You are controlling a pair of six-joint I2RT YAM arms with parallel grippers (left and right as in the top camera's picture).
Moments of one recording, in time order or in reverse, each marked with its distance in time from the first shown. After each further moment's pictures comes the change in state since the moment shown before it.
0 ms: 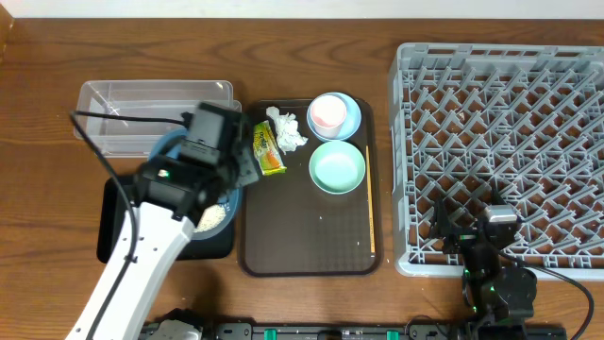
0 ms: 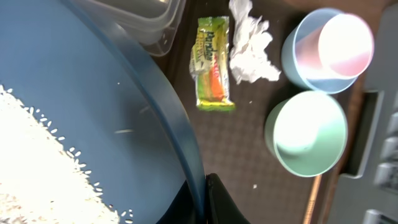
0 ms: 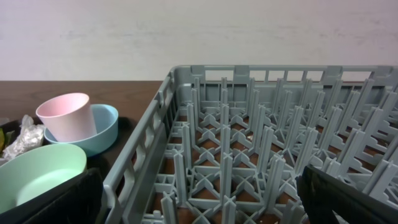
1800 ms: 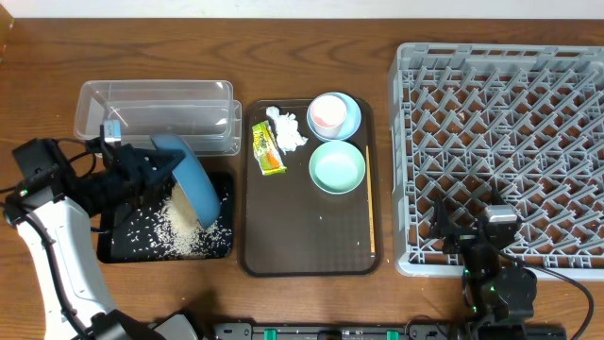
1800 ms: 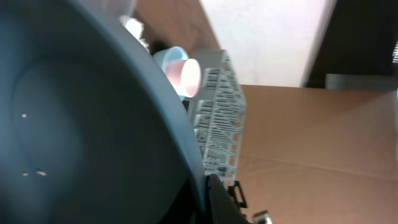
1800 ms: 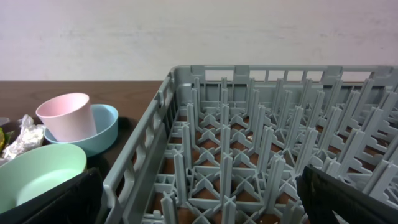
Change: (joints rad) left arm 0.905 0.092 -0.144 -0.025 1.234 0.450; right arm 0.000 0.000 0.000 0.000 0.000 0.000
